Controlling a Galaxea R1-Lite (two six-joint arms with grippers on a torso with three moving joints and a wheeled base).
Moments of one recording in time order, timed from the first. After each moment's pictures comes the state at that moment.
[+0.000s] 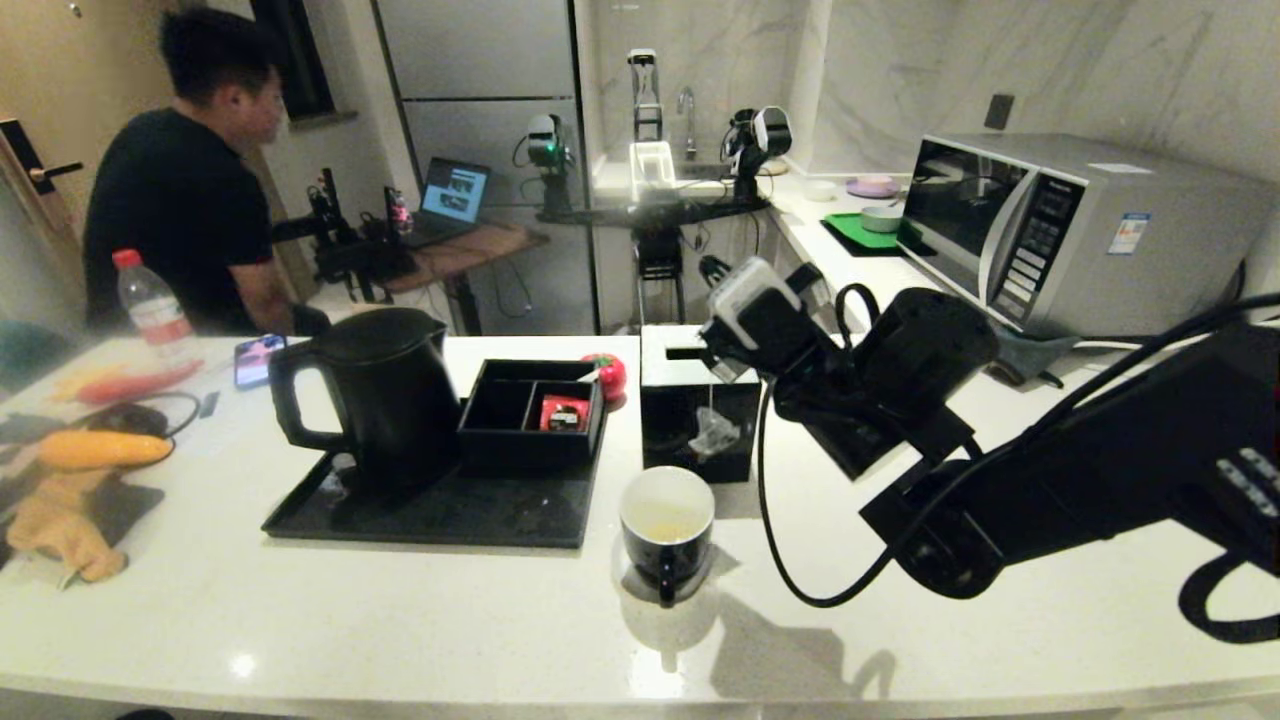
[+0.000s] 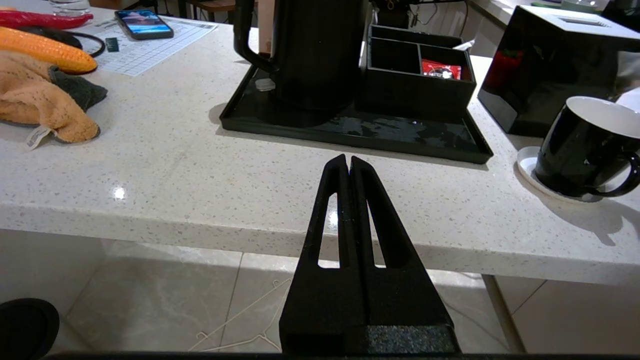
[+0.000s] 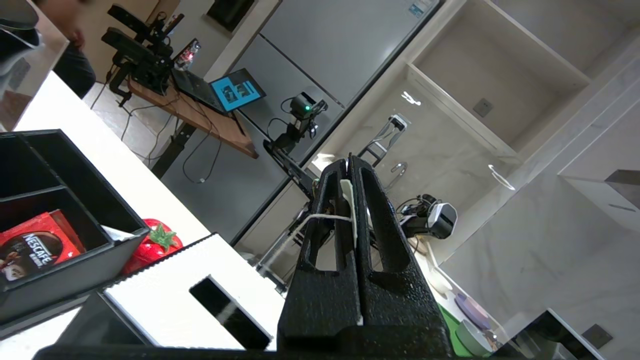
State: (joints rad) left arm 0.00 0.00 0.00 -0.03 0.03 -0.13; right arm 0.64 2.10 -1.08 -1.45 -0.07 -0.78
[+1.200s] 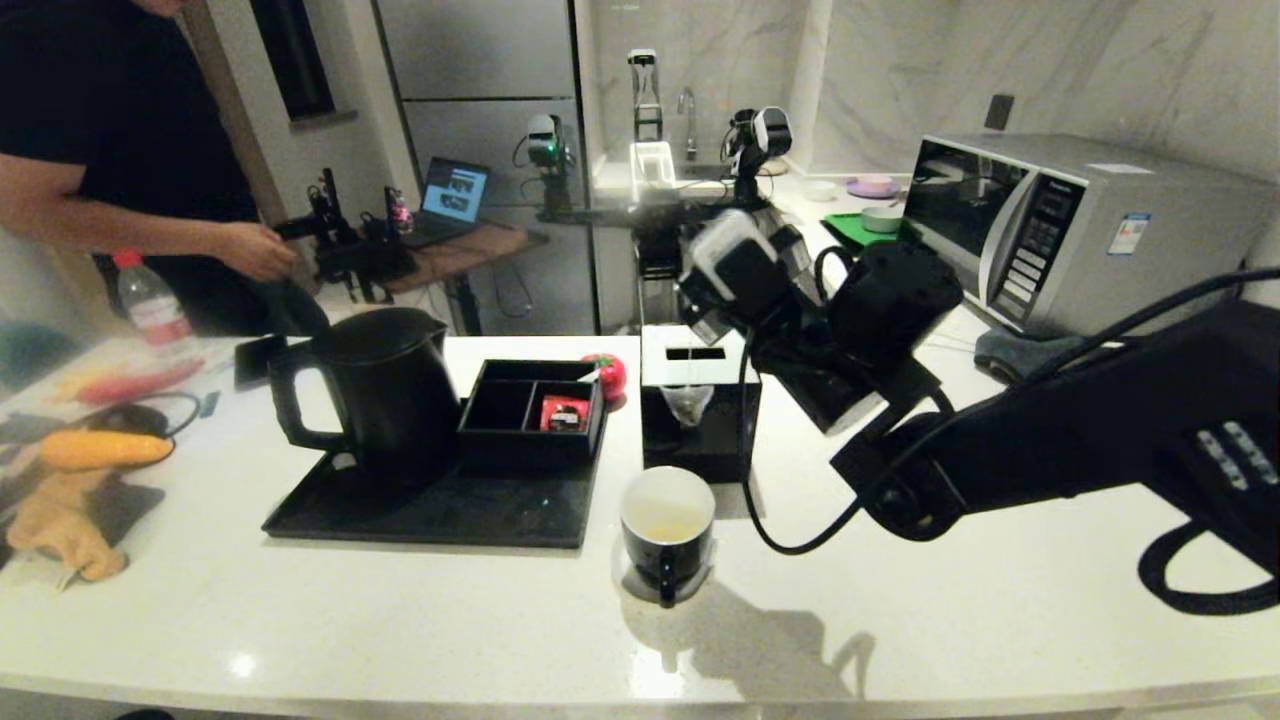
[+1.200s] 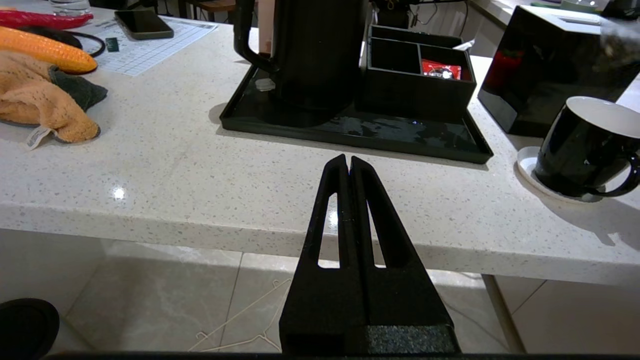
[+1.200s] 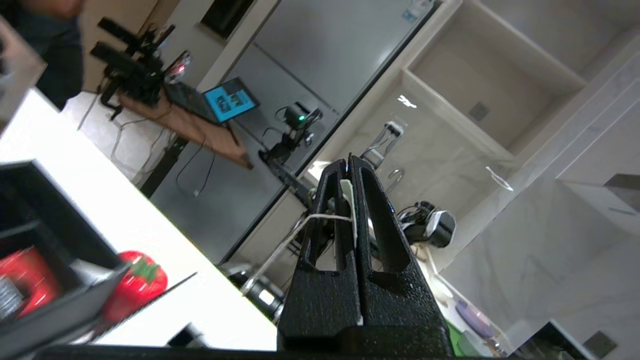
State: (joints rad) left arm 0.00 0.00 0.00 -0.03 0.03 -0.13; right arm 0.63 2.14 -1.30 -1.30 -0.07 -0.77
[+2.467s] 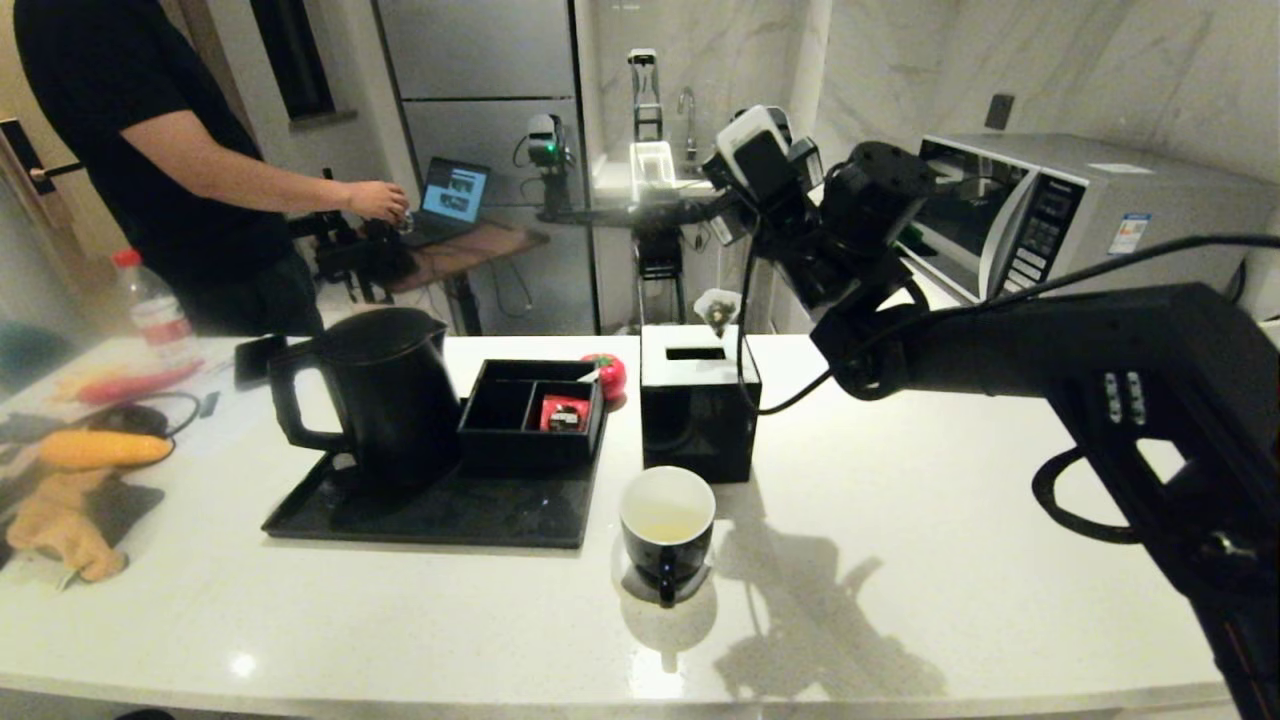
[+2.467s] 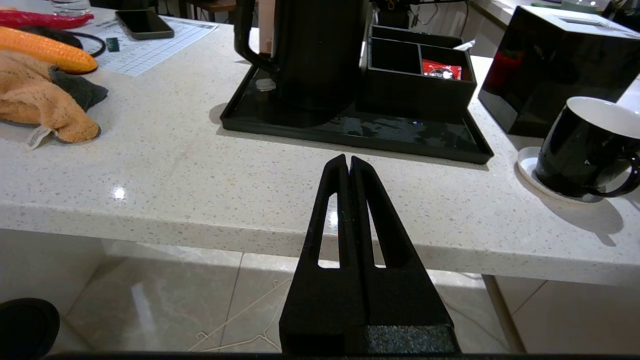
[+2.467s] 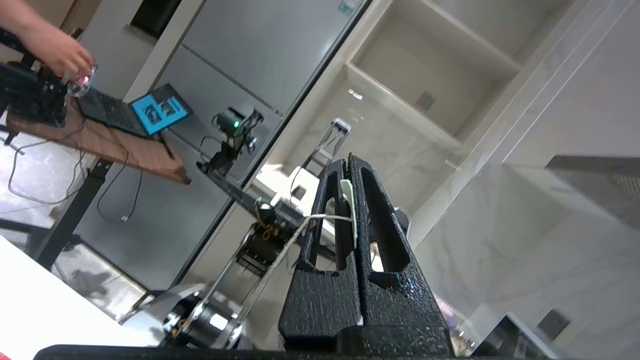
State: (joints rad) left arm 0.00 0.00 0.00 -0.03 0.03 -0.13; right arm 0.50 2.34 -1.91 -0.97 -0.07 -0.72
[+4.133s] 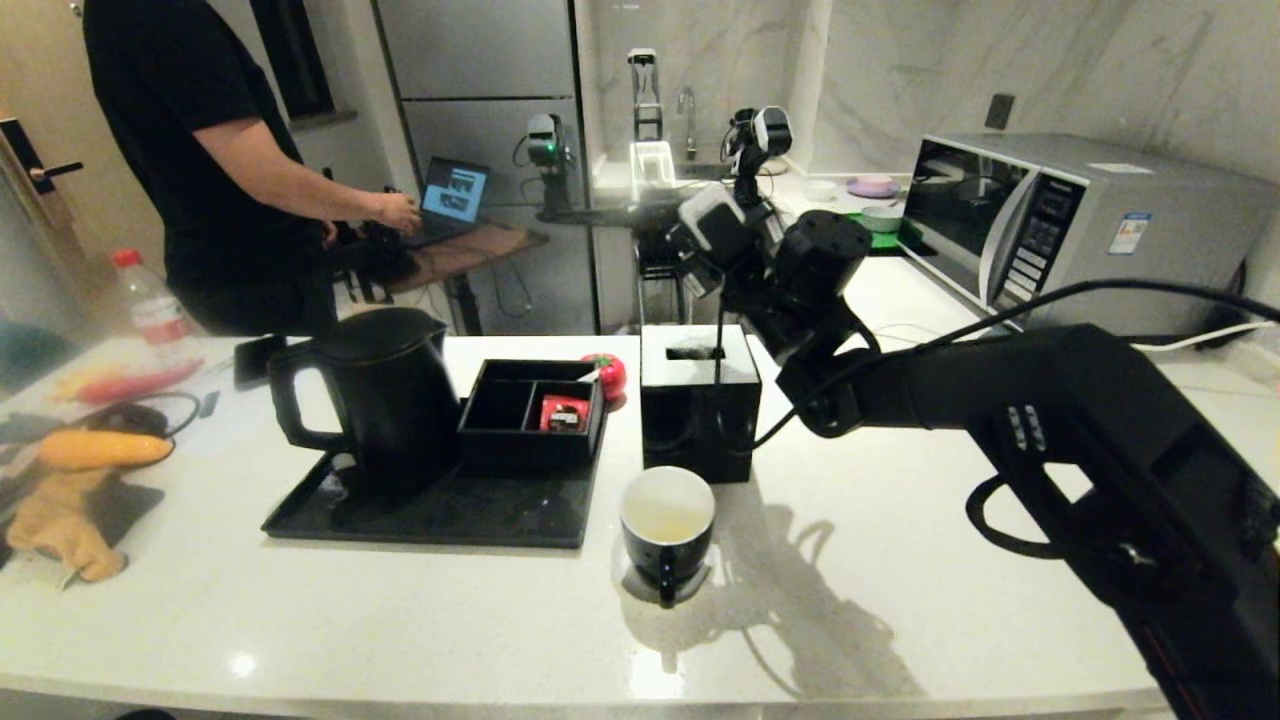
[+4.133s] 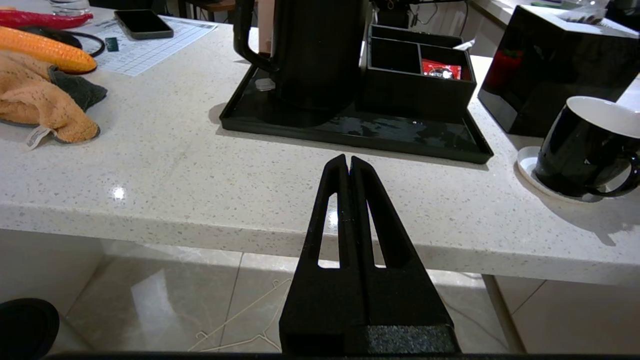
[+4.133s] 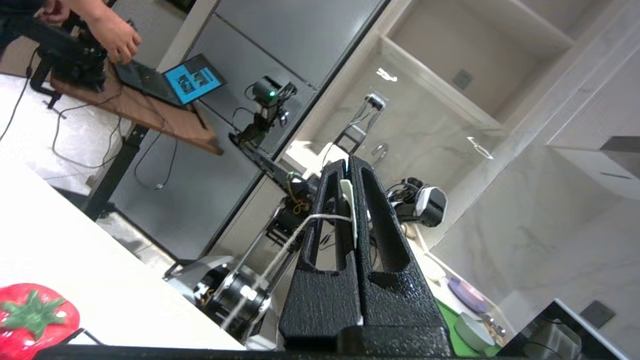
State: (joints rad) left arm 0.00 0.00 0.00 -0.03 0.03 -0.13; right arm 0.53 2.45 -1.92 -0.99 -0.07 -0.72
